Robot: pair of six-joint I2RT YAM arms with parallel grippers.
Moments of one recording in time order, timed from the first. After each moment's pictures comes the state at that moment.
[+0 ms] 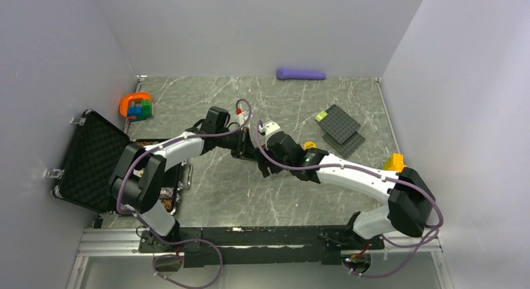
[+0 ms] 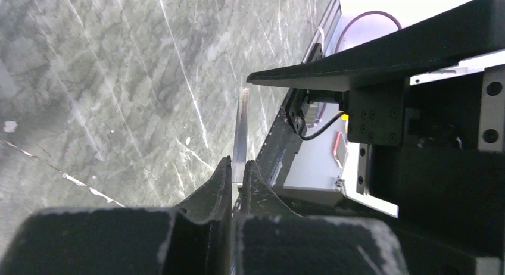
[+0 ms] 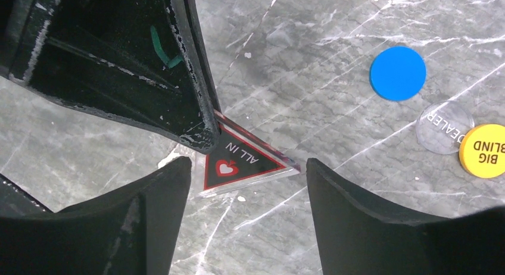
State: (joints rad) left arm -0.46 1.63 0.94 -0.08 0.95 -0.51; right arm 0.94 1.39 0.93 -0.28 0.19 0.28
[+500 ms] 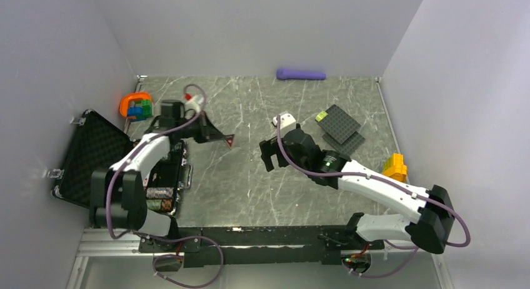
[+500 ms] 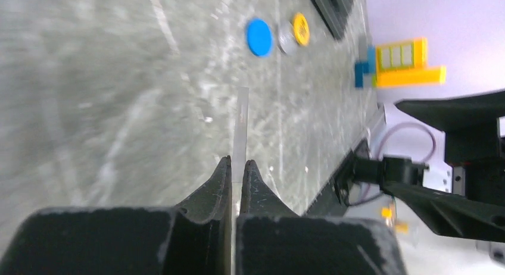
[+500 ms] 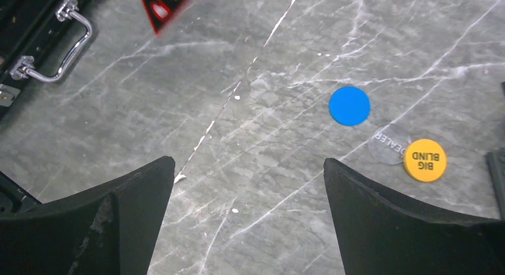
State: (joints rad) left arm -0.17 1.48 0.93 -0.18 0.82 -0.41; right arm 0.94 1.22 0.93 -0.27 0.27 0.26
